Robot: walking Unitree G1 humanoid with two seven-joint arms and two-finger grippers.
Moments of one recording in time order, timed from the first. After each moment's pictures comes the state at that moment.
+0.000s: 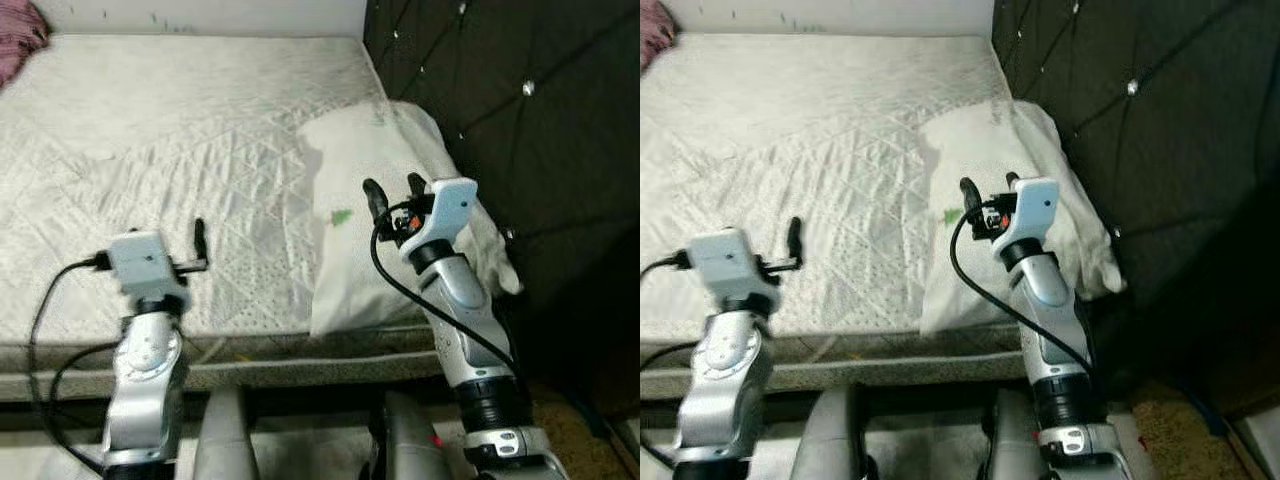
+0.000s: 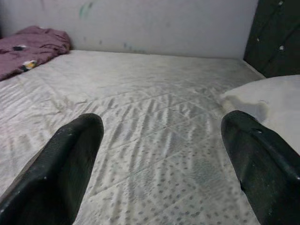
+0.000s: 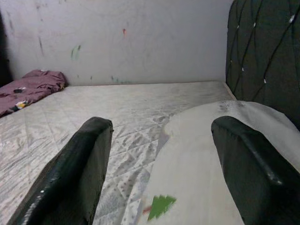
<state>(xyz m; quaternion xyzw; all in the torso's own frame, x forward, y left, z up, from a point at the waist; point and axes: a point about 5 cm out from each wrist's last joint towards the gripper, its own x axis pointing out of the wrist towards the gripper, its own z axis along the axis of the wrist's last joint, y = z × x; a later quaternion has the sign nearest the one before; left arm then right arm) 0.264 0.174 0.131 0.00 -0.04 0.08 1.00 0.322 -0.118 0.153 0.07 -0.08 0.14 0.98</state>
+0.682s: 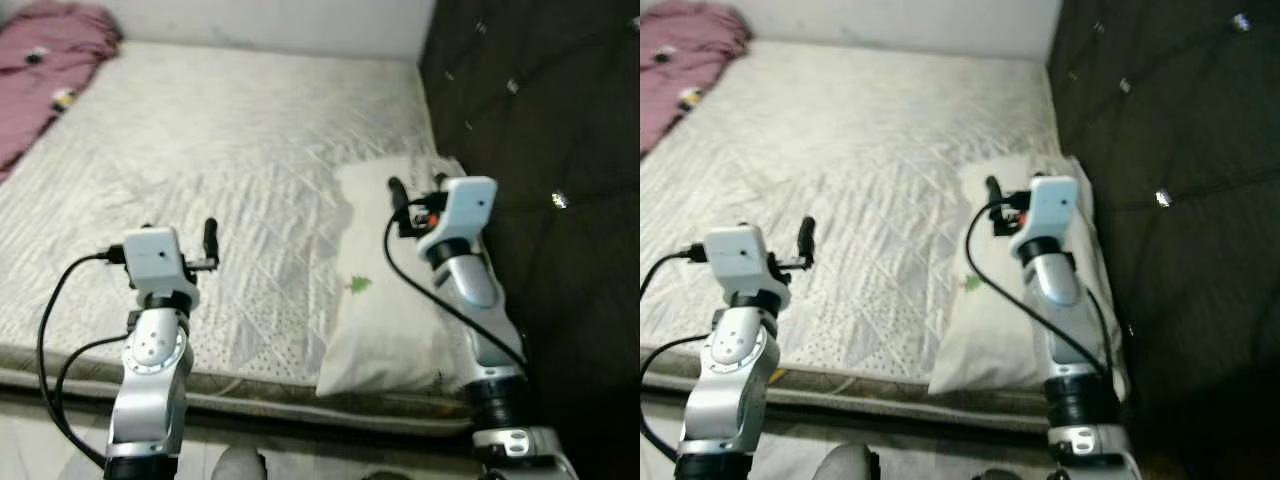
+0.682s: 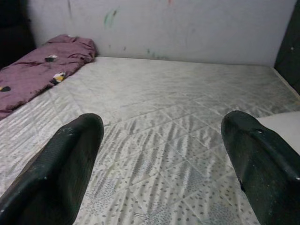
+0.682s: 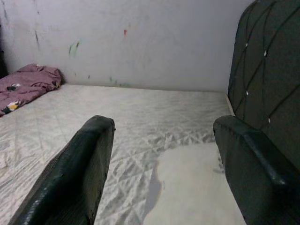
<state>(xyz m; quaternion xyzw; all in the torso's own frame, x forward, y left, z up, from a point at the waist) 0.268 0.173 0.127 0.02 -0.03 0.06 1.00 0.324 -0.141 0.154 0.03 -0.08 0.06 0.99</state>
